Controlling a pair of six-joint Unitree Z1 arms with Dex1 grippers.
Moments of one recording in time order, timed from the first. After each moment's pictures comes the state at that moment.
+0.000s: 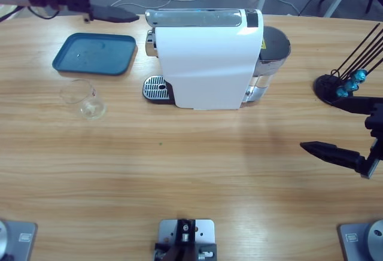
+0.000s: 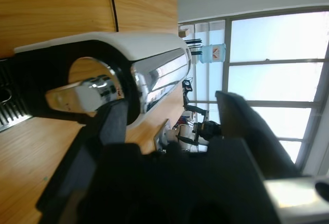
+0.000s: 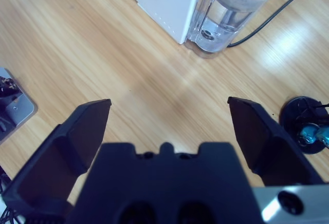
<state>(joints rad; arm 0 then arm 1) -0.39 1.77 -1.14 -0.08 -0.96 -0.93 0.80 1.07 -0.66 0.35 -0.05 -0.04</state>
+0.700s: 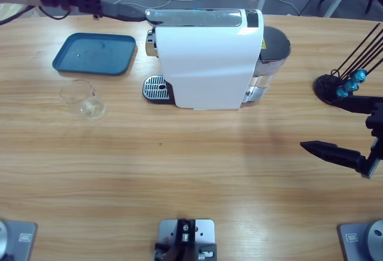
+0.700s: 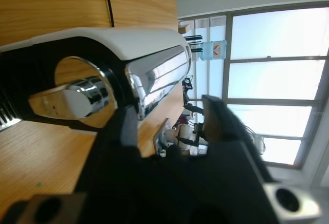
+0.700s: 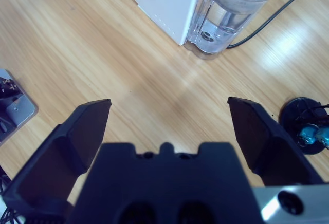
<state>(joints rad) -0.42 1.79 -1.16 -0.08 -0.96 -0.94 0.80 1.07 -0.66 0.35 -0.05 -0.04</state>
